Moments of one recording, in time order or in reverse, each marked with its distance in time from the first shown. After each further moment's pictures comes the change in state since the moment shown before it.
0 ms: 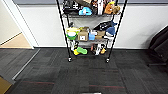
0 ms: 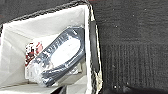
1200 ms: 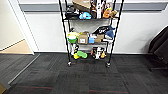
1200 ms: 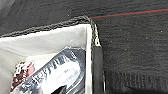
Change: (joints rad) left arm -0.074 0.008 -0.004 0.001 0.073 0.000; right arm 0.040 0.021 -0.001 0.008 -0.030 0.003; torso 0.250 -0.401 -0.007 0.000
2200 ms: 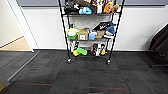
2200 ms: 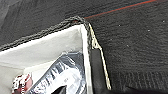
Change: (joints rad) left arm -0.053 -0.009 0.019 -0.011 -0.039 -0.004; right arm 0.037 0.007 0.010 0.026 0.028 0.127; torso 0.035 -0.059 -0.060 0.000
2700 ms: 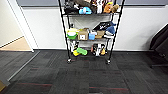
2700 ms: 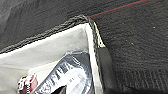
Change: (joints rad) left arm 0.002 -0.019 0.106 -0.029 0.005 -0.002; right arm 0.000 0.005 0.011 0.000 0.001 0.023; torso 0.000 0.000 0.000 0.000
